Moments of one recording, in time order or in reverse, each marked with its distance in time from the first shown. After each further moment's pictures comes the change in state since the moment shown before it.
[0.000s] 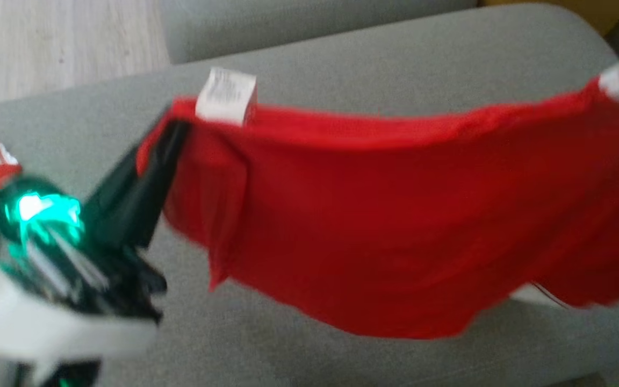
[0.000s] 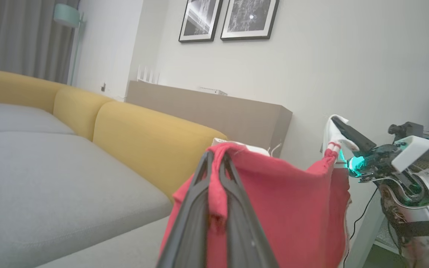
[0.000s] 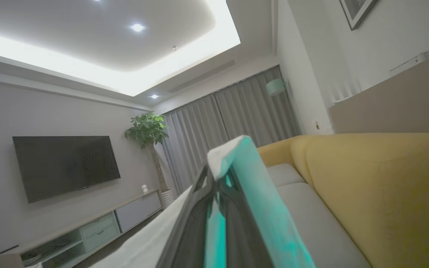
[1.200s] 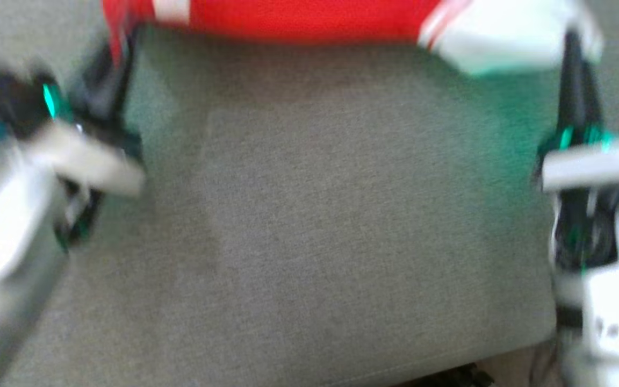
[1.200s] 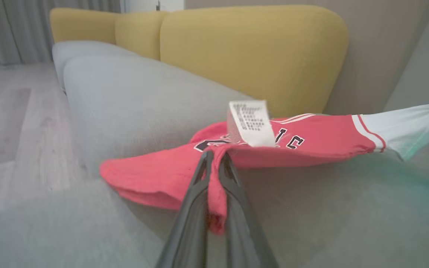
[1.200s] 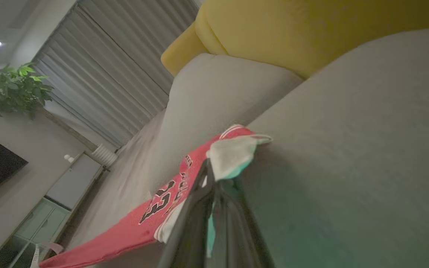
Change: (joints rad) left arm -0.646 0.167 -0.487 1.057 0.143 -0.033 -0.621; right arm -0.080 0.195 0.294 0.673 -0.168 0.000 -0.497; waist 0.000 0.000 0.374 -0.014
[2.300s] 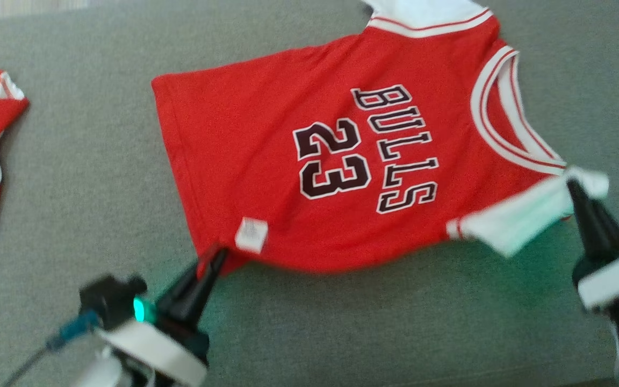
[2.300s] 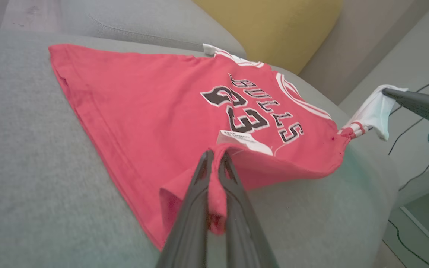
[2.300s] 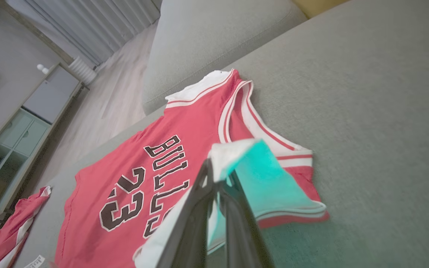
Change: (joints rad) left arm 0.747 -0.041 0.076 -0.377 -0.001 0.034 0.152; right arm 0.532 0.011 -0.181 -0.401 -0.138 0.000 0.462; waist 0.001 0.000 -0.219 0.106
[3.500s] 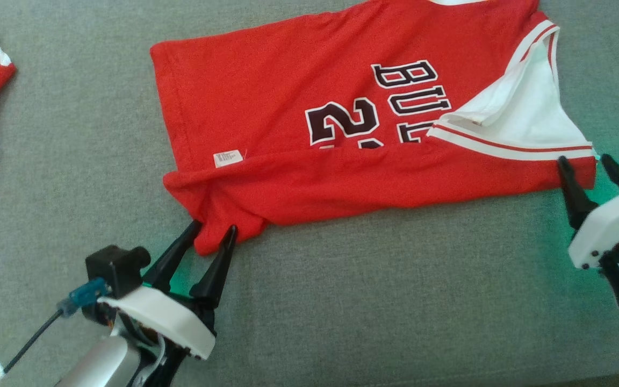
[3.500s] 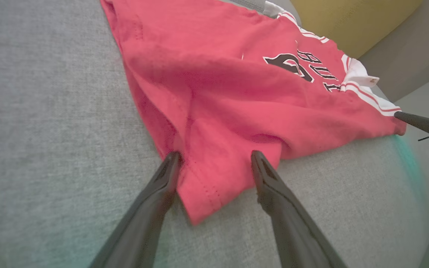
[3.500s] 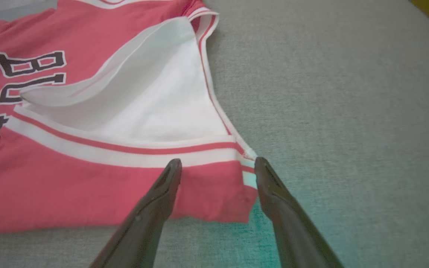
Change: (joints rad) left arm -0.103 -0.056 0.021 0.033 -0.115 0.121 0.139; right arm -0.272 -0.168 0.072 0.310 -0.398 0.000 0.010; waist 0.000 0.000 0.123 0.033
